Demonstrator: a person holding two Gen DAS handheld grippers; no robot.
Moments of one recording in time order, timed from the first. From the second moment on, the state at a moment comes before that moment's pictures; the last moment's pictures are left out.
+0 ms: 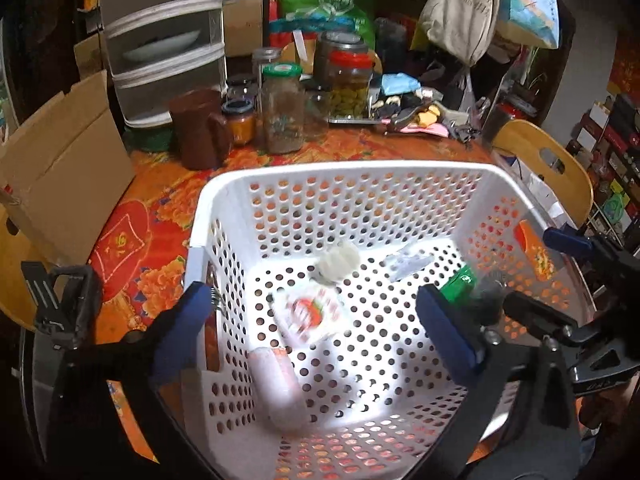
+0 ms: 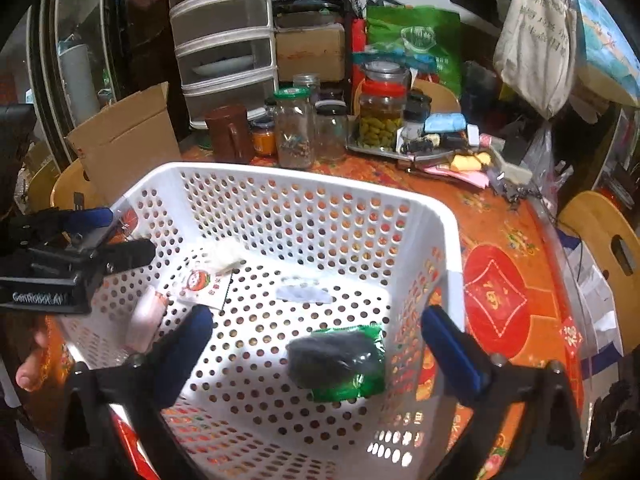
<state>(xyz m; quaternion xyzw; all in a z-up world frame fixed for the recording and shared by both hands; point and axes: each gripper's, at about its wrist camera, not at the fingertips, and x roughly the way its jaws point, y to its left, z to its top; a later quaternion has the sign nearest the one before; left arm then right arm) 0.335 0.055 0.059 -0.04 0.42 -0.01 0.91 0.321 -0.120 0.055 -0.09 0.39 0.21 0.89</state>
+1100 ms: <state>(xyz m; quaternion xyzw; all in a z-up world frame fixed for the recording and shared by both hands) 0.192 0.057 0.062 -0.02 0.38 0.04 0.93 0.233 -0.144 0.074 -0.07 0.35 0.21 0.91</state>
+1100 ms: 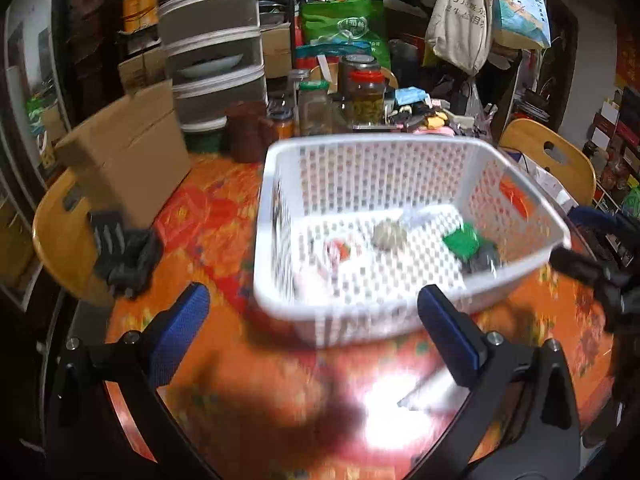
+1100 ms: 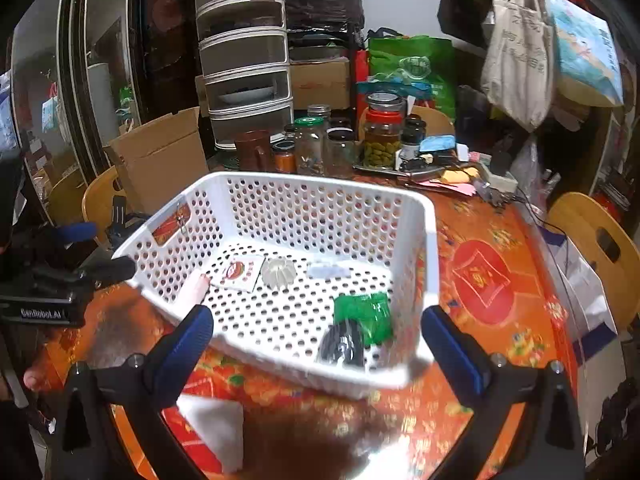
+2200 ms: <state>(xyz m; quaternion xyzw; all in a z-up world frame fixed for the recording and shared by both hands) 0.090 0.033 -0.045 -0.04 0.39 0.02 0.92 0.165 -0.116 -0.029 -0.07 0.41 0.29 0.86</state>
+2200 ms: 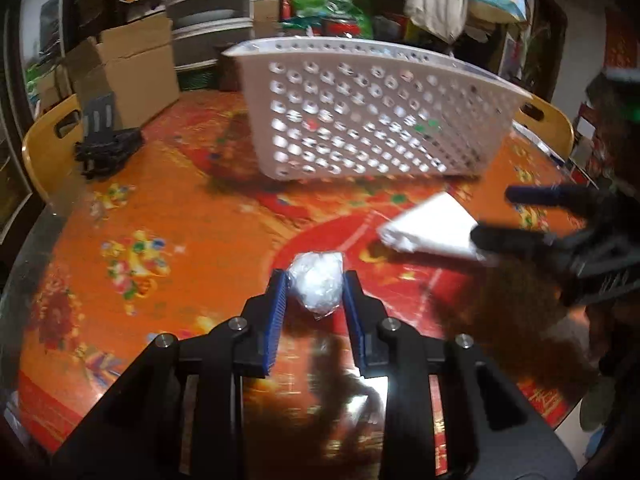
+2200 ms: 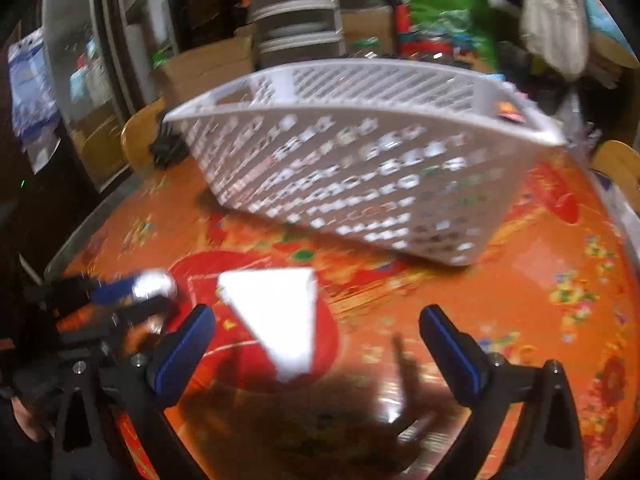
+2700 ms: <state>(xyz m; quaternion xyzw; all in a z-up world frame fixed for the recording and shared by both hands) 0.091 0.066 -0.036 -0.07 0.38 0.03 0.92 0.167 -0.091 -0.055 -0.11 0.43 0.29 0.85</state>
